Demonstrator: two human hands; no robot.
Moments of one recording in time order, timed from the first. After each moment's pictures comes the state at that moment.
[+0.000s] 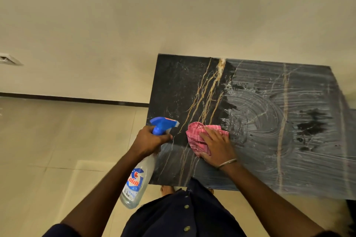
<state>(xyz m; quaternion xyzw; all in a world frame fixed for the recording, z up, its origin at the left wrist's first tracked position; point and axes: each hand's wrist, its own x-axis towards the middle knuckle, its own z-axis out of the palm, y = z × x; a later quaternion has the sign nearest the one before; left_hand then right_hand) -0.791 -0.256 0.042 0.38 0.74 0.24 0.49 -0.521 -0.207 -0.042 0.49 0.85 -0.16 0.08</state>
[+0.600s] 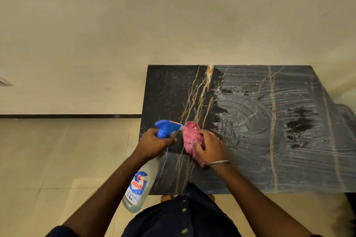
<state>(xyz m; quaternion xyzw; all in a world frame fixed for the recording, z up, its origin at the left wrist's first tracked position) -0.764 -0.237 0.062 0.46 0.70 0.24 0.49 -0.535 -0.205 -0.026 0.60 0.75 -0.27 -0.11</state>
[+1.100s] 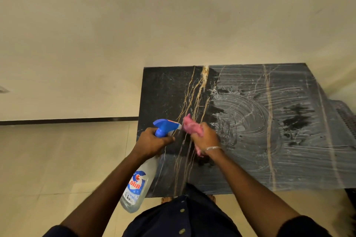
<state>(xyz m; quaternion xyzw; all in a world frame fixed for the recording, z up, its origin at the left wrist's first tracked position) -0.761 -0.227 0.064 0.47 0.70 0.24 0.48 -0.554 -0.179 -0.002 0.68 0.62 -0.36 -0.16</state>
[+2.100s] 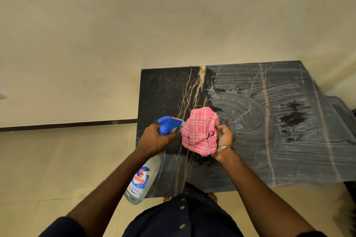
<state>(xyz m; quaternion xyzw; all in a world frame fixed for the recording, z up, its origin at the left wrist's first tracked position) -0.749 -0.219 0.068 0.51 0.71 0.23 0.43 -0.535 -0.192 0.033 0.51 0.03 -0.70 -0.49</state>
